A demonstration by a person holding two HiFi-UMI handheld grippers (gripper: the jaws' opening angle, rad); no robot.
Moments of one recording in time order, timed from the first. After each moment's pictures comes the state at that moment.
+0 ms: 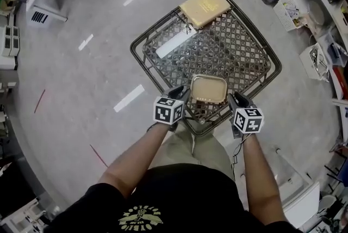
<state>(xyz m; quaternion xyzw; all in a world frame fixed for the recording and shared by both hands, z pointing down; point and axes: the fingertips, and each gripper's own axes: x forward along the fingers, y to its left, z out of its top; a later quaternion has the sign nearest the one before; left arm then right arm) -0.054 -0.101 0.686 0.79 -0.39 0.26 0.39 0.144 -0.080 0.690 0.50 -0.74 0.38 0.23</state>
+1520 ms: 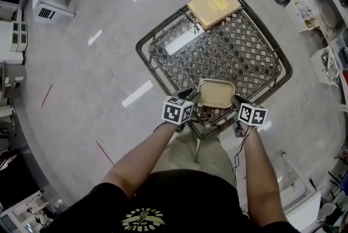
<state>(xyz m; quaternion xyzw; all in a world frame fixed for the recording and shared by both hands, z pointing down) -0.038 -0.104 0.719 0.78 -0.37 0.29 0.41 0.134 -0.083 0.771 0.46 -0.69 0.52 0.21</state>
